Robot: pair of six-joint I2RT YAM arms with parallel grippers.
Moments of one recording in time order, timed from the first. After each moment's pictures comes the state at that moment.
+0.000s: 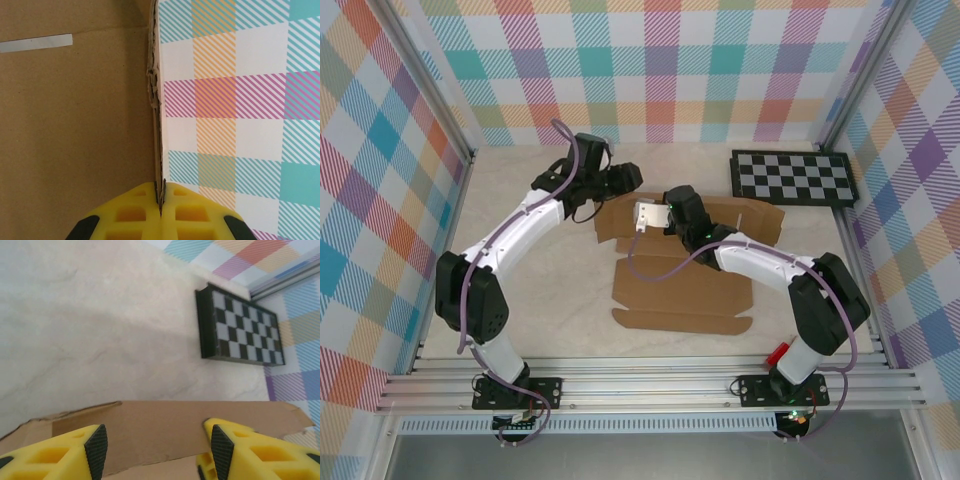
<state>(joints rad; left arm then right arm) -0.46 1.72 1.56 -0.51 0.17 -0.70 0.69 1.64 1.07 0.11 0.37 -1.19</state>
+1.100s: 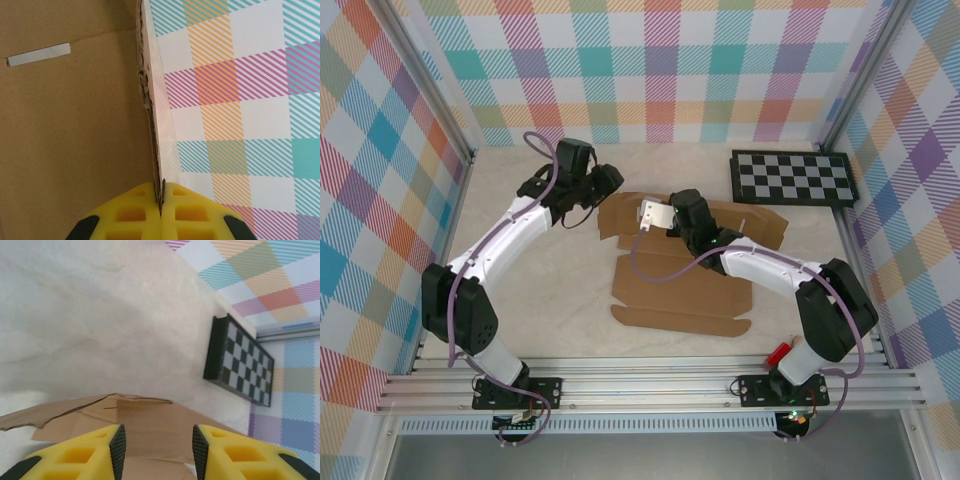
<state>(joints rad) -0.43 1.63 1.47 -0.50 0.13 -0.97 0.69 1.58 1.02 0.12 0.38 -1.07</state>
